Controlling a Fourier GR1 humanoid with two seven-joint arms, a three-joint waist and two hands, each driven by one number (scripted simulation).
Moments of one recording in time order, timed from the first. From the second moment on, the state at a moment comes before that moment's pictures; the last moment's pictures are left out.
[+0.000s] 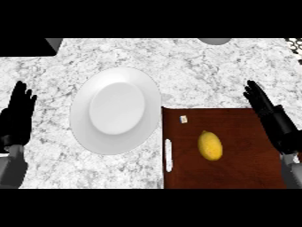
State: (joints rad) left arm -0.17 0.38 0.03 -1.29 0.40 0.33 0.02; right arm -0.15 -0.44 0.15 -1.38 -0.25 0.05 -0.19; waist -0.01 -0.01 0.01
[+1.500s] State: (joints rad) left arm -0.02 0.27 -0.23 -1.43 0.28 0.22 0.16; right arm 0.07 -0.76 0.00 -1.84 -0.01 -0.03 0.12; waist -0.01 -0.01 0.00
